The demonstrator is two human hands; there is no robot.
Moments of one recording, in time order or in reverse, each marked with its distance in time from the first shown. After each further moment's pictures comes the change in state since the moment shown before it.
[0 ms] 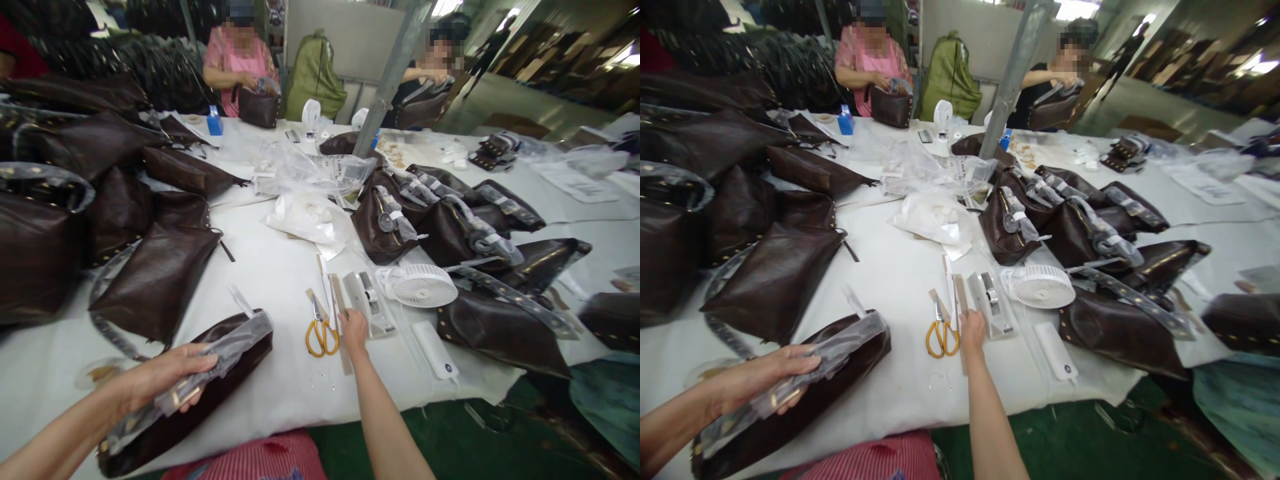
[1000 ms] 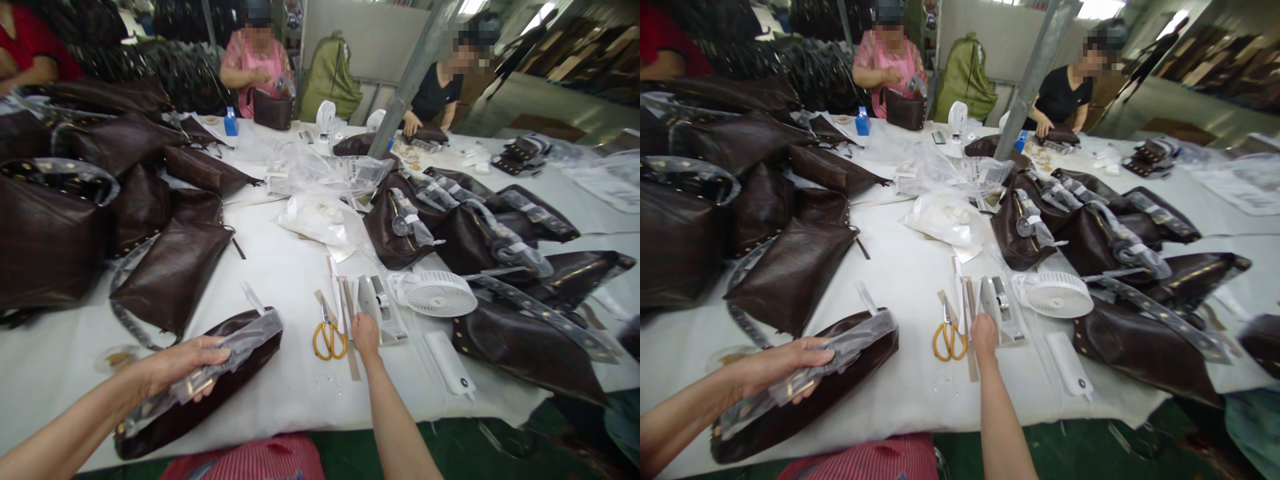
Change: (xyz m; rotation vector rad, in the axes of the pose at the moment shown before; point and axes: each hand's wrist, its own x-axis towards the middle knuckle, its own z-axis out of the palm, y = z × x) left_hand 0.003 0.002 0.001 0.057 -0.045 0.005; right_hand 0.007 0.022 0.016 0.025 0.215 -0.184
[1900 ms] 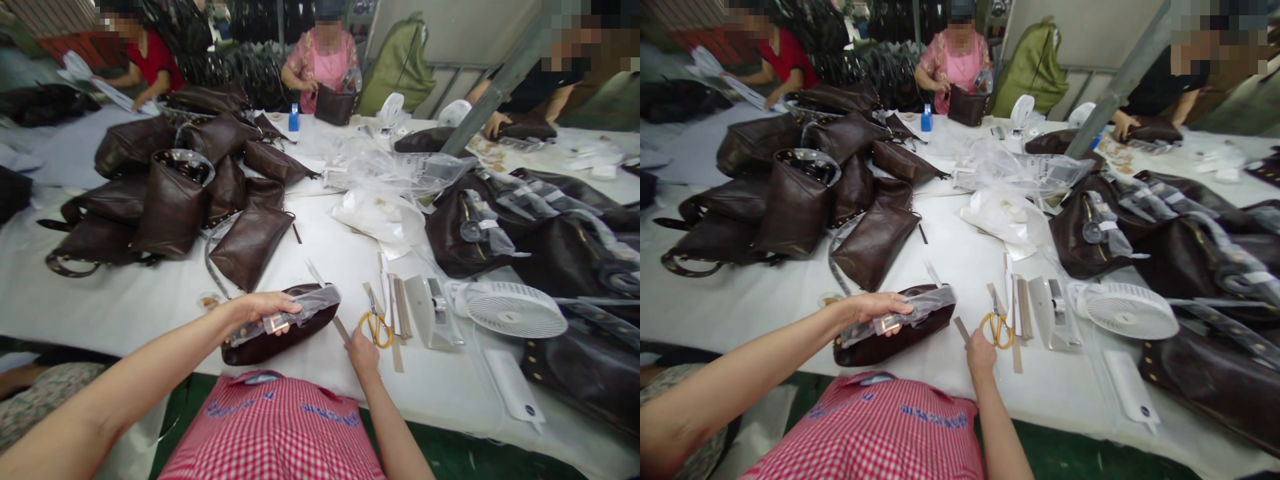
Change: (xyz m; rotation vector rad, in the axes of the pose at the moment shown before) left_hand 0.008 -0.010 -0.014 -0.021 -0.085 0.065; right_hand -0.125 -0.109 0.001 -0.030 -0.498 -0.126
